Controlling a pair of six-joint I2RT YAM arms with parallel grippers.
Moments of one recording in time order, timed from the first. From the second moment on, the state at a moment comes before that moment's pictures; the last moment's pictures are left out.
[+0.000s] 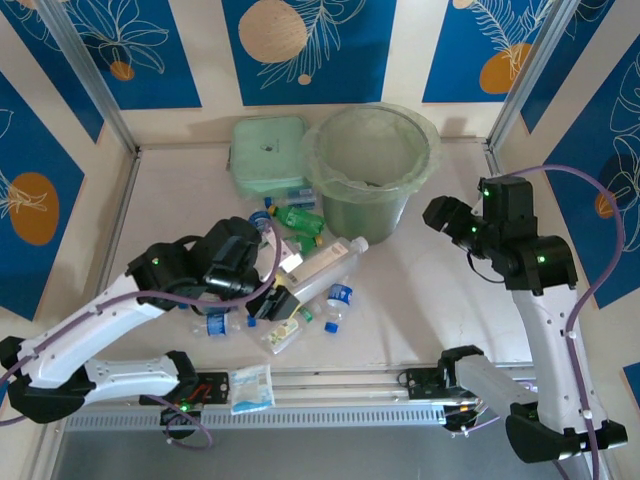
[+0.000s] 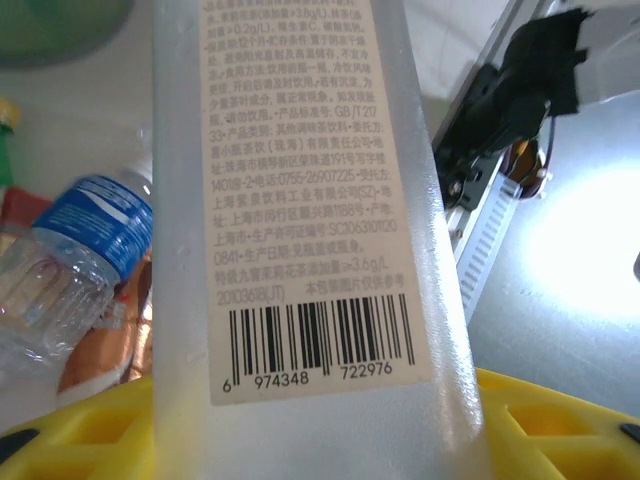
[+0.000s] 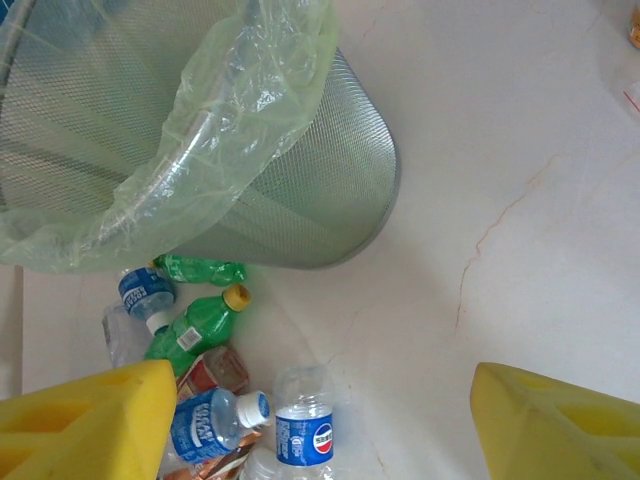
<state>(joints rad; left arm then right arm) -1.00 1.08 1.34 -1.09 0.26 -0.16 0.16 0.94 1.38 -1.17 -0.05 0.66</state>
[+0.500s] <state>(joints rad) -0.94 1.36 1.74 -0.89 0.20 -0.15 0.15 0.87 1.38 -1.20 -0.07 0.66</state>
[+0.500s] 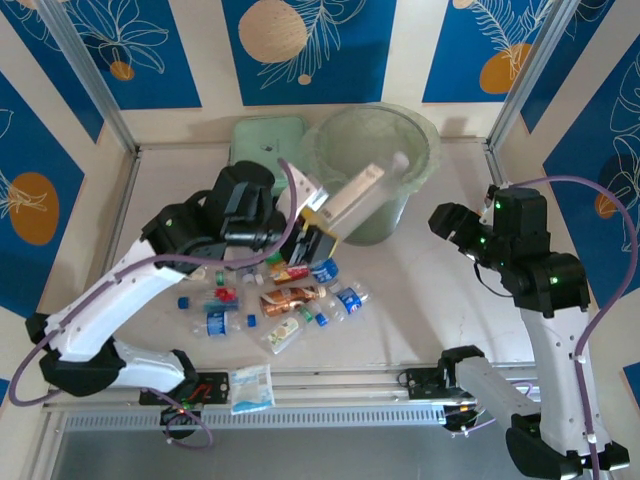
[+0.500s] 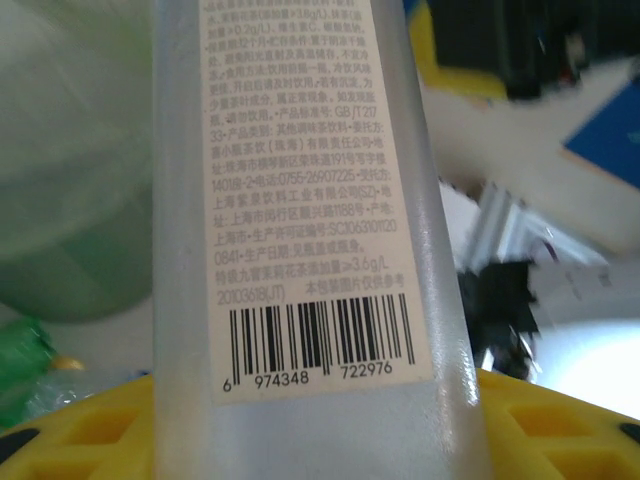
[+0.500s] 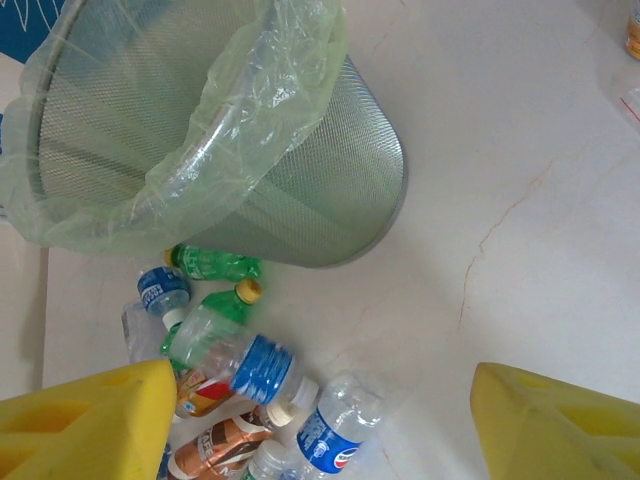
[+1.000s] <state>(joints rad) -0.84 1.90 2.27 -0.91 -0.08 -0.13 0.15 0.85 1.33 -1.19 -0.10 0.66</state>
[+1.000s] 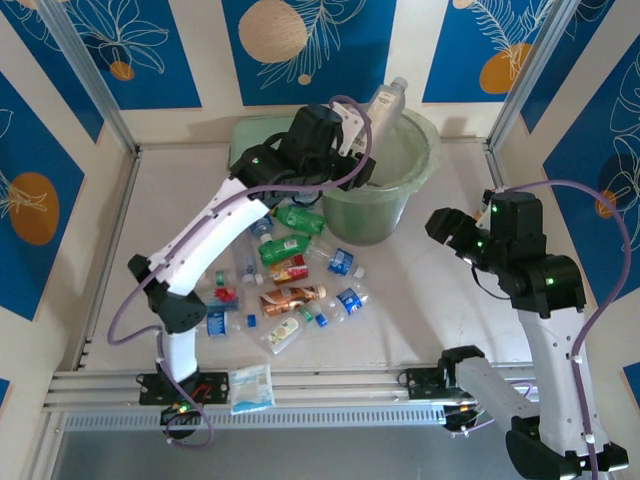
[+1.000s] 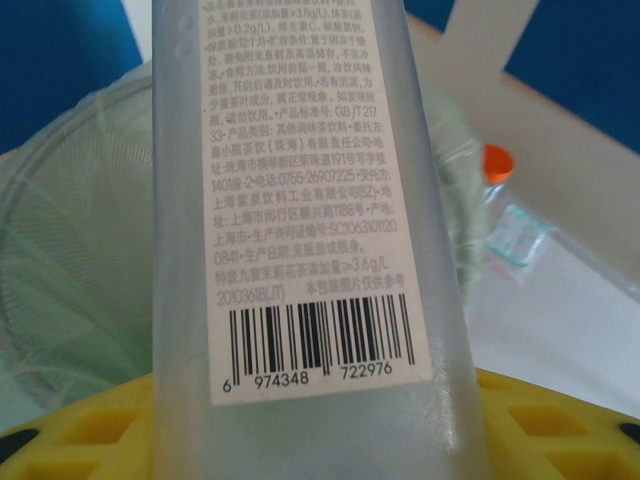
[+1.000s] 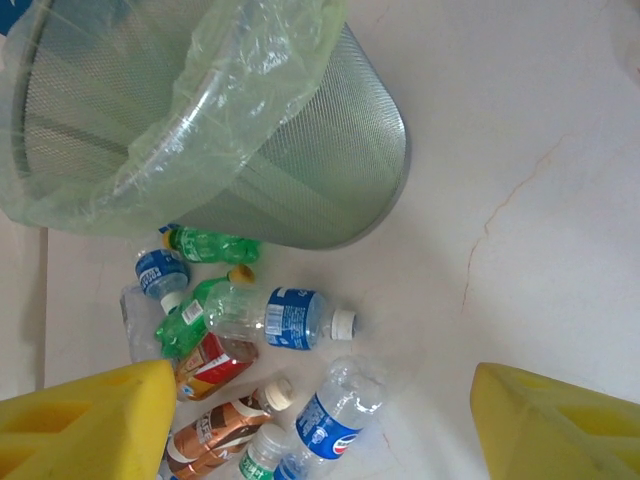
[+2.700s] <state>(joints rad) -0.77 1.90 2.27 -0.94 -0.11 -0.15 0.22 0.83 1.28 -1.14 -0.19 0.66</state>
